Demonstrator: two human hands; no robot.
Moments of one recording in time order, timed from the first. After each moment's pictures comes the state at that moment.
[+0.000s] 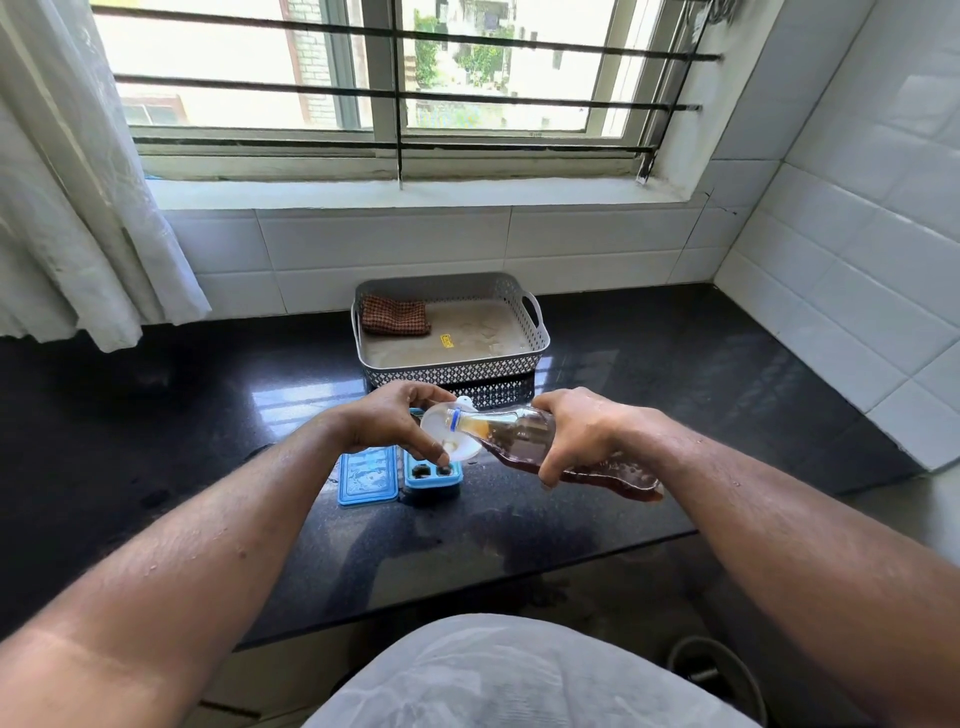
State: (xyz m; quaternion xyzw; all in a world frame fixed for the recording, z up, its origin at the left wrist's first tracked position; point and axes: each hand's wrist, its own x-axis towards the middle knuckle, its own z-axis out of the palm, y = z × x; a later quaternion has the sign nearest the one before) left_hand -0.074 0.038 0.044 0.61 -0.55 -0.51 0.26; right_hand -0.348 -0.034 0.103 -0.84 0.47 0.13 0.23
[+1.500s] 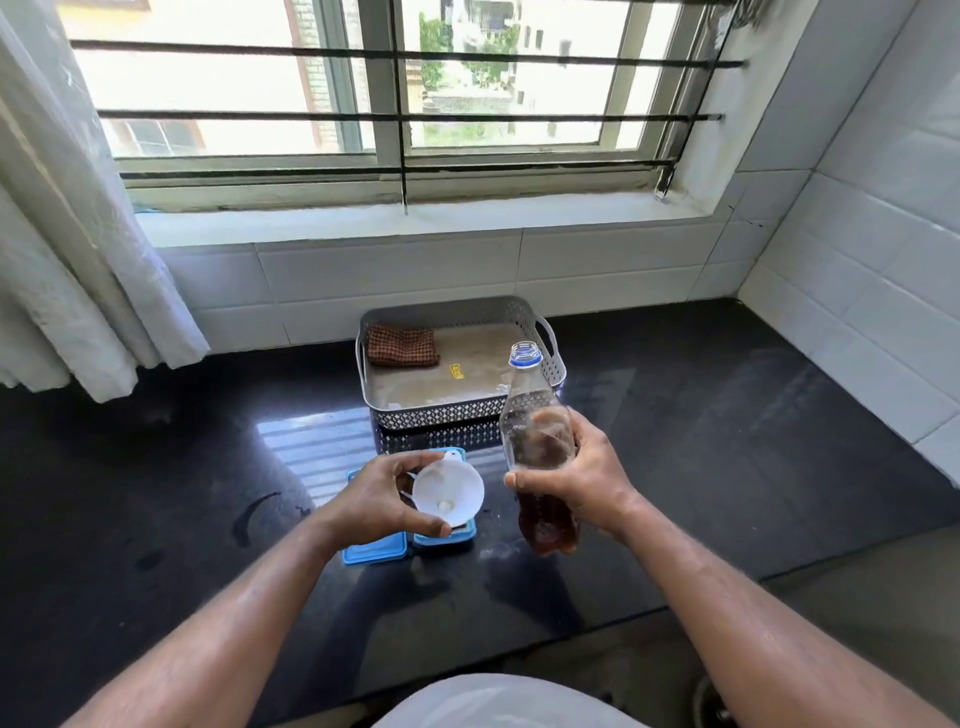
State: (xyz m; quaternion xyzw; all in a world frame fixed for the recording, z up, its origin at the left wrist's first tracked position) left_hand -0.068 0.059 0.003 0.63 -0.53 -0.44 0.37; right_hand -0.334 -0.040 0.043 -0.67 0.42 -0.32 0.52
